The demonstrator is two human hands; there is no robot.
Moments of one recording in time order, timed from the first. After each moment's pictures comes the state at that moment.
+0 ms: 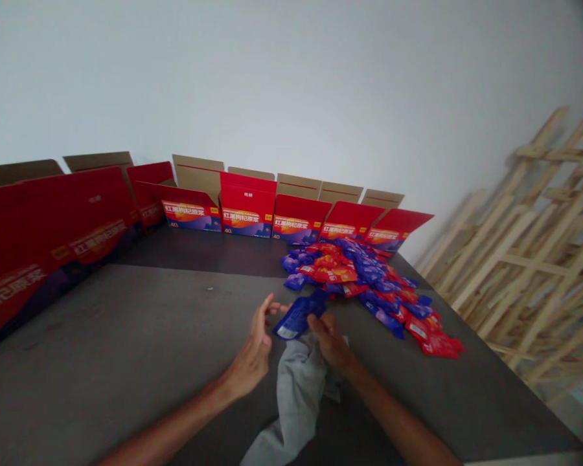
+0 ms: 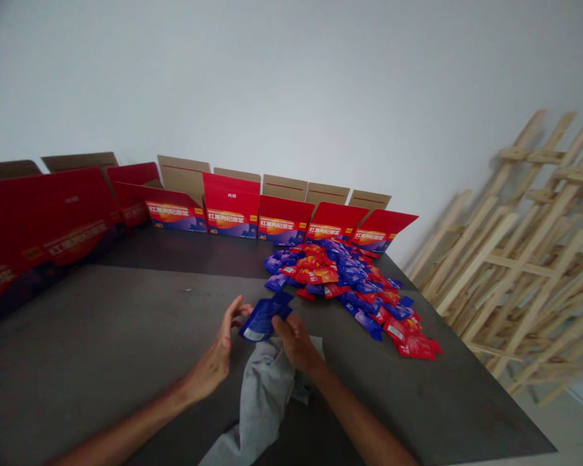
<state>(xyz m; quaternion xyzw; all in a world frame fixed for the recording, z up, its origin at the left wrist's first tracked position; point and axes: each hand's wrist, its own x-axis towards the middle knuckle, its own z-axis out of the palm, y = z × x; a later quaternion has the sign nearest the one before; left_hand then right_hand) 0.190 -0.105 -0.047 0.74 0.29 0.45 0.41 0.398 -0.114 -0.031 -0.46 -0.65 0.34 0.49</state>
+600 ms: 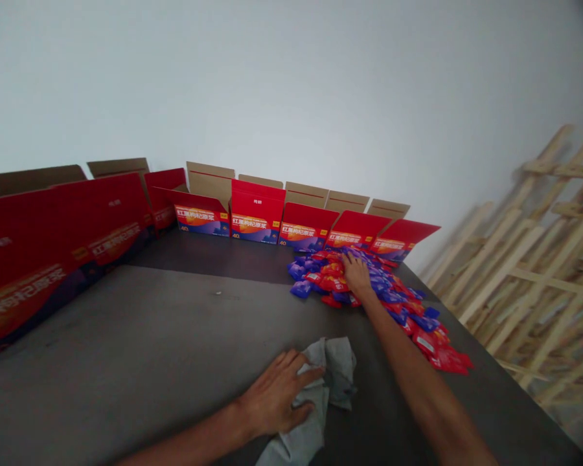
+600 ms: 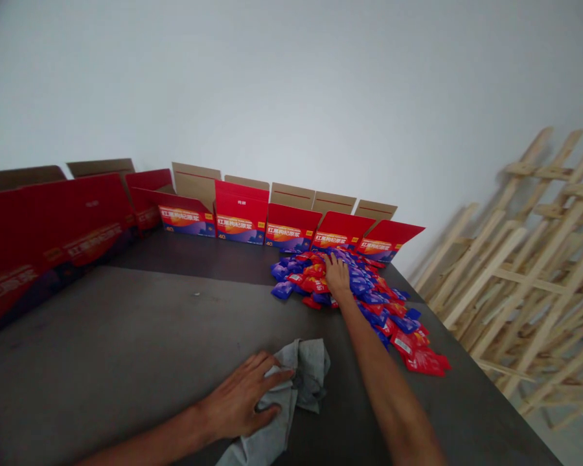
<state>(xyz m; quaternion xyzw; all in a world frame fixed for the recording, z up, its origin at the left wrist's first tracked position) 0.207 -0.135 -0.049 0.93 0.26 0.15 0.23 0.532 0.055 -0.006 -0.73 -0.65 -0.18 0.08</state>
